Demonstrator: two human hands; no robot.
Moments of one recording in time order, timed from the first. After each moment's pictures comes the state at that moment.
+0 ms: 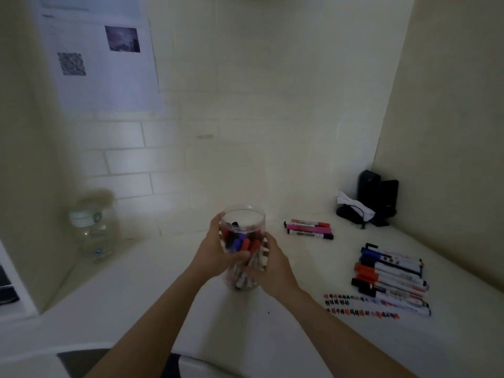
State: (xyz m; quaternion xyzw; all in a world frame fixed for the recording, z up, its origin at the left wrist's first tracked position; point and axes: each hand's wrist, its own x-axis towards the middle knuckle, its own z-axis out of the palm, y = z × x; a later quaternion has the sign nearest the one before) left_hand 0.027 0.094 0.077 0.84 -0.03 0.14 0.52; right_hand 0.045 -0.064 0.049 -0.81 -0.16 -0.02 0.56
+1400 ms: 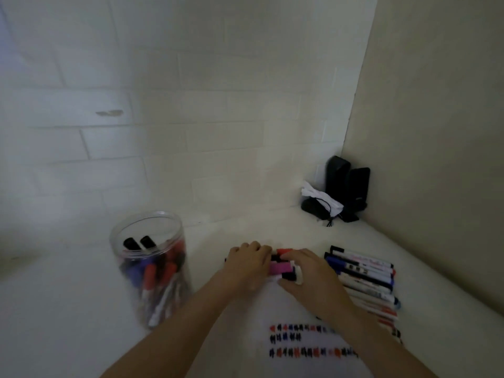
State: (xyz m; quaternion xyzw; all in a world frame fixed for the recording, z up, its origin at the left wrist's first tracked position) left_hand 0.187 -0.079 -0.003 0.99 -0.17 0.03 0.03; right_hand 0.133 -0.255 0.017 -0.93 -0.21 -0.14 0.28
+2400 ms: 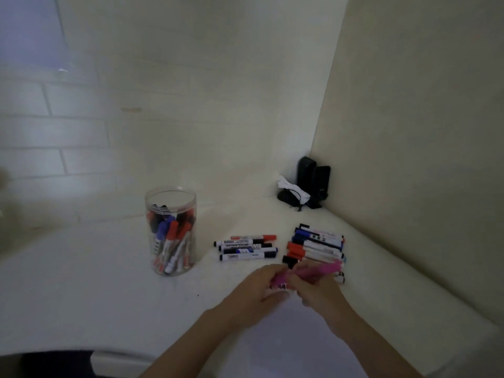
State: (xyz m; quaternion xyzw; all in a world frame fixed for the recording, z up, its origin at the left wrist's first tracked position) left_hand -0.006 -0.095 0.010 0.86 -0.32 0.03 0.40; right_hand -0.027 -0.264 0.044 -0.82 0.03 -0.03 0.57
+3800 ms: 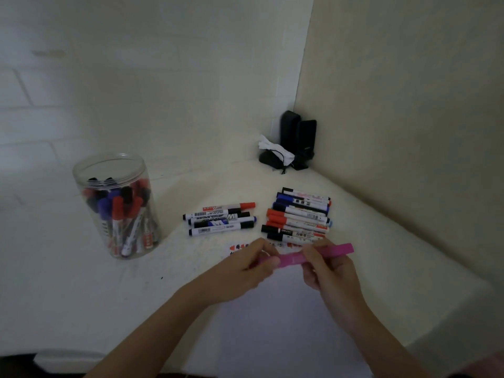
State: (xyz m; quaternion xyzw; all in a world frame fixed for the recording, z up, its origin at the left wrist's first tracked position) left_hand 0.002 -0.121 0.019 0.79 -0.31 -0.15 0.51; right_hand -0.039 -0.312 0.020 -0.68 -0.02 -0.10 0.72
